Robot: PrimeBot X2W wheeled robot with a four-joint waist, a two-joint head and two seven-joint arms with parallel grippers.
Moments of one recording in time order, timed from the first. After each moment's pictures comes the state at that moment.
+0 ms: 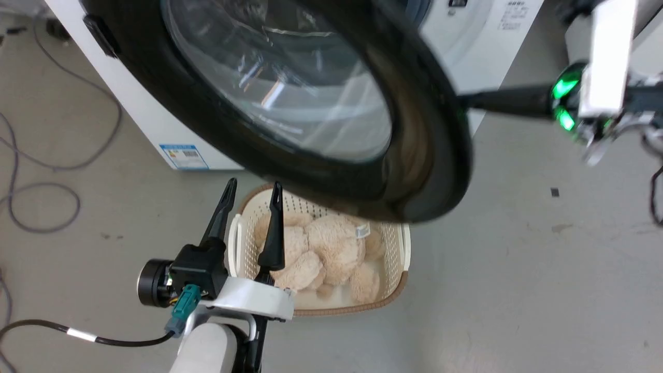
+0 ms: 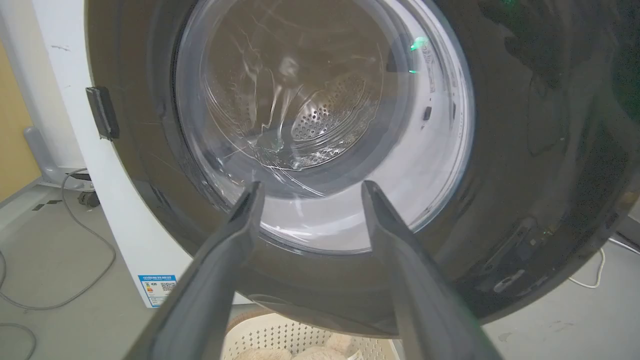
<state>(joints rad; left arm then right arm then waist) -0.22 0.05 -0.24 0.09 -0.18 0.08 -0.26 -1.23 -0.64 0.96 0.43 2.04 0.13 0.82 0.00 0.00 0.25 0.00</state>
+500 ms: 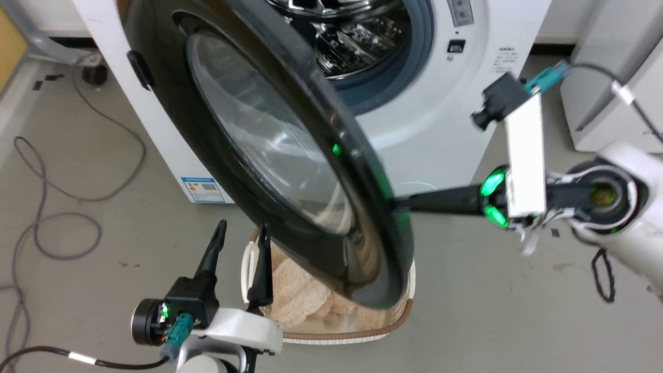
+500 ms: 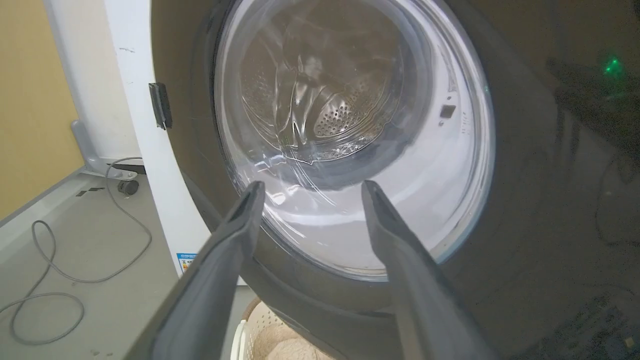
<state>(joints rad) -0.12 0.05 -0.20 0.12 -0.18 0.07 -0.26 -1.08 -0.63 1.11 0.21 2.11 0.13 0.71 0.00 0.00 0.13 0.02</state>
